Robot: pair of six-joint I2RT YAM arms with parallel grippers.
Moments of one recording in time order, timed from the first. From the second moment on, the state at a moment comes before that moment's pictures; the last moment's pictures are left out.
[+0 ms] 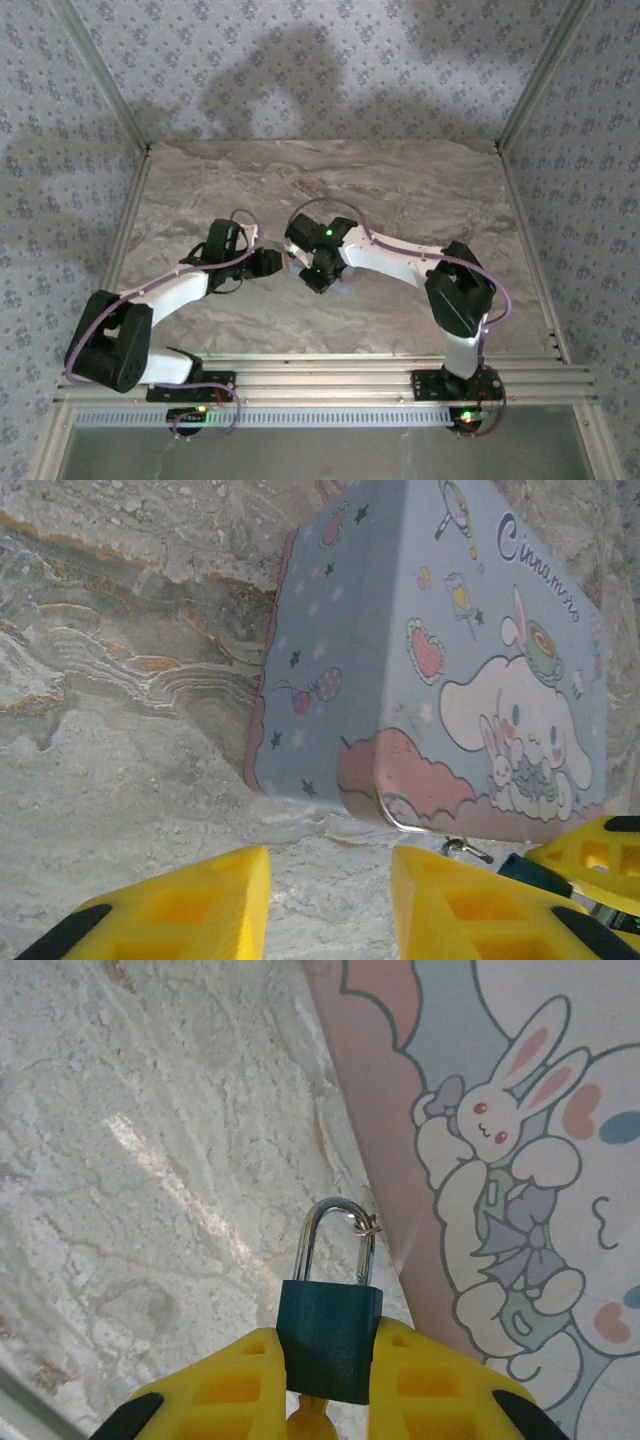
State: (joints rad) left arm -0.38 1.35 0.59 -0.04 0.50 -0.52; right arm 0.93 1.85 1.45 -0.95 -0.03 0.08
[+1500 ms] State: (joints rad) left arm -0.37 1.36 0.43 0.16 0.60 -0.50; right arm 0.91 1.81 1.32 -0.74 0.03 0.24
